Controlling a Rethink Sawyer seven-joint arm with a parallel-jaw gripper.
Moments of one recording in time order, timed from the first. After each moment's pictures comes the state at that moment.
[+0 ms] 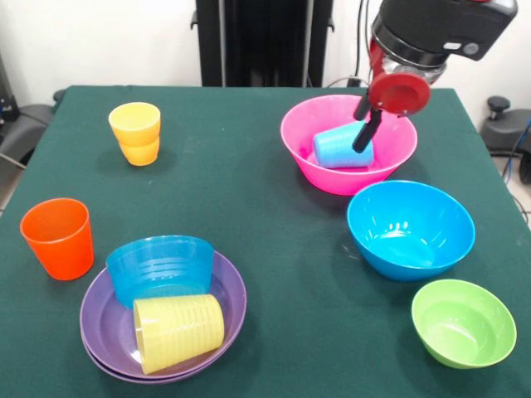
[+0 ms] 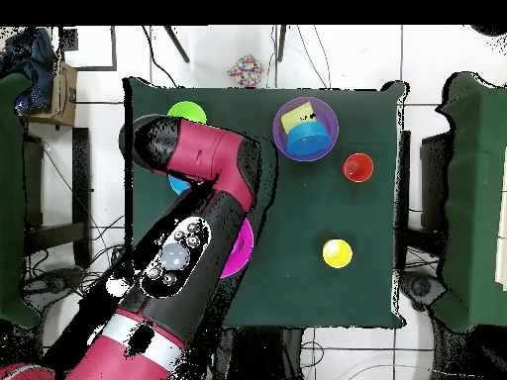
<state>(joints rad) 0.29 -0.27 -0.70 1.17 0.50 0.99 3.14</state>
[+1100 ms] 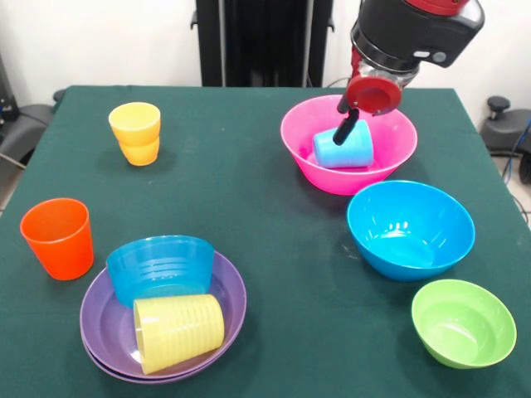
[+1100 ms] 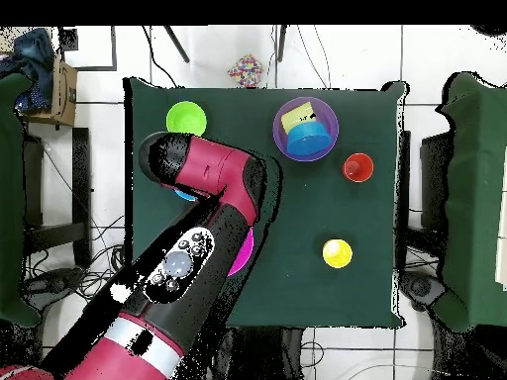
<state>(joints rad) 0.31 -0.26 -0.71 1.25 0.49 0.98 3.14</state>
